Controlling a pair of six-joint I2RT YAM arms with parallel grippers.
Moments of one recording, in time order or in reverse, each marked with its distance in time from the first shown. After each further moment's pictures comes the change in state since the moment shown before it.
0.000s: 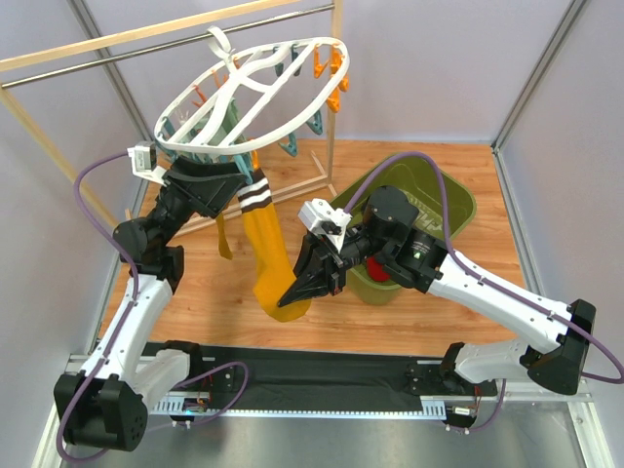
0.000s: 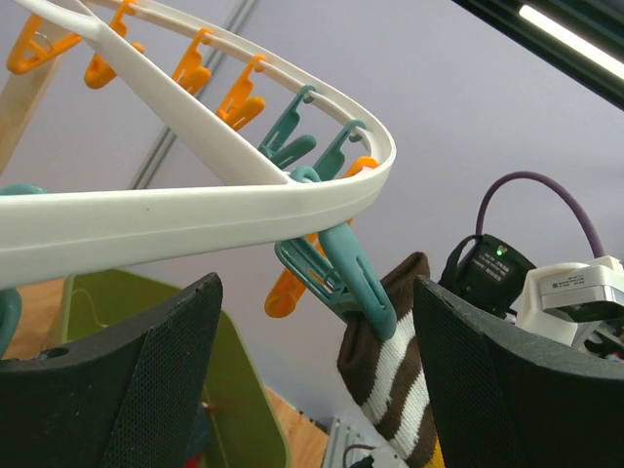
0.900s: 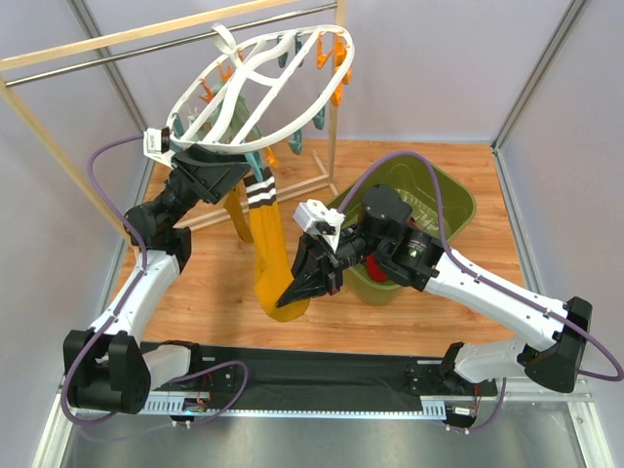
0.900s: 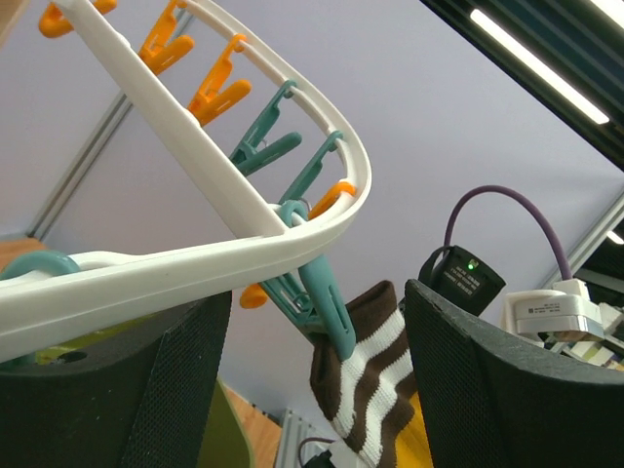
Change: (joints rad) left arm 0.000 0.182 0.062 0.197 0.059 -0.191; right arm 0.000 0.019 0.012 -0.039 -0.006 -0.022
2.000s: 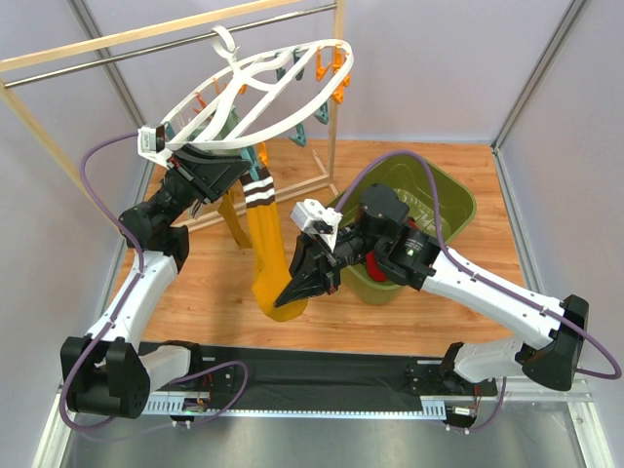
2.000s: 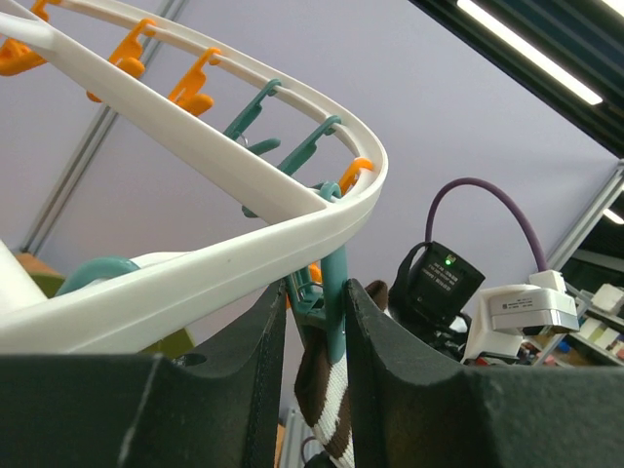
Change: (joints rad) left arm 0.000 -0.028 0.030 0.000 0.015 0.004; right arm 0.000 0.016 0.008 0.015 -0.010 0.009
